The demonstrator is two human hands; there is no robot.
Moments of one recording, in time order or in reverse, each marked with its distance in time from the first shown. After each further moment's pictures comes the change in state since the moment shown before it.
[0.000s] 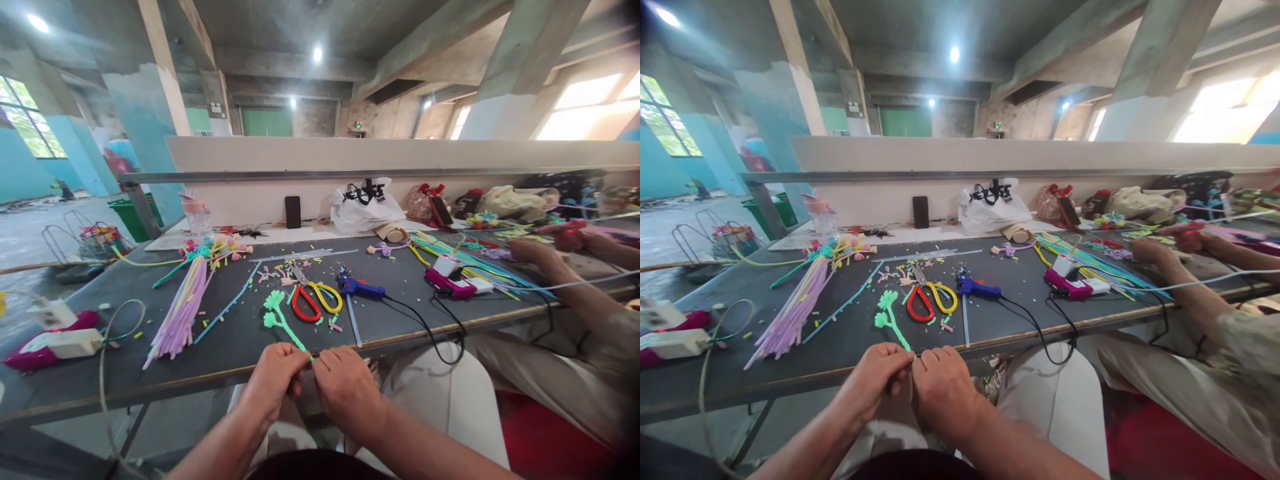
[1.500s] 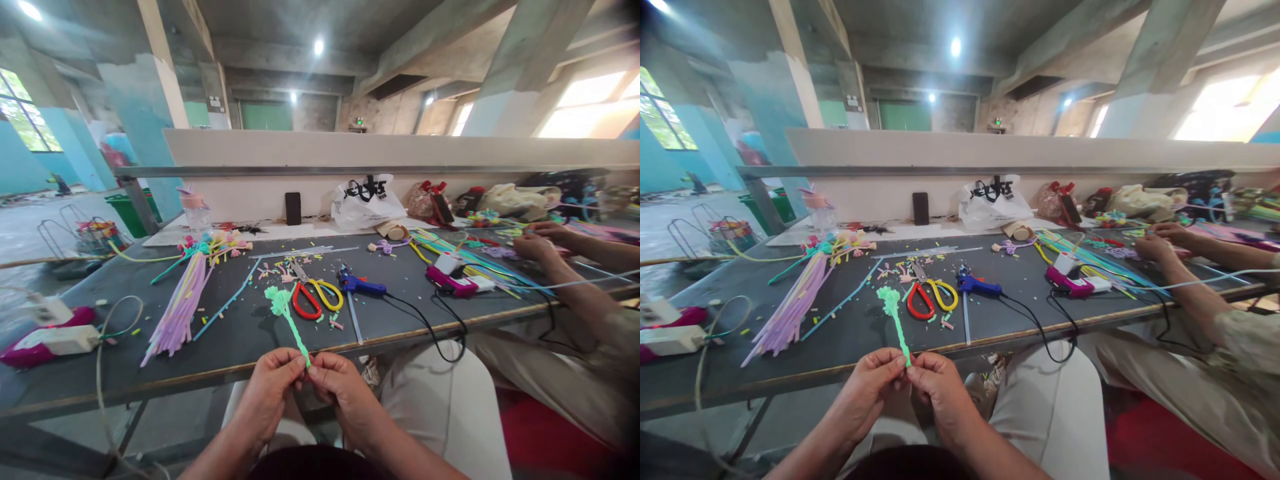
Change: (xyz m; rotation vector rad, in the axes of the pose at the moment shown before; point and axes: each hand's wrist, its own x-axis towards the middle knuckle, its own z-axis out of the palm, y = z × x) left_hand -0.011 -0.014 -0.007 -0.348 -0.129 0.066; right_hand 0.002 -0.017 0.013 1.689 -0.105 0.945
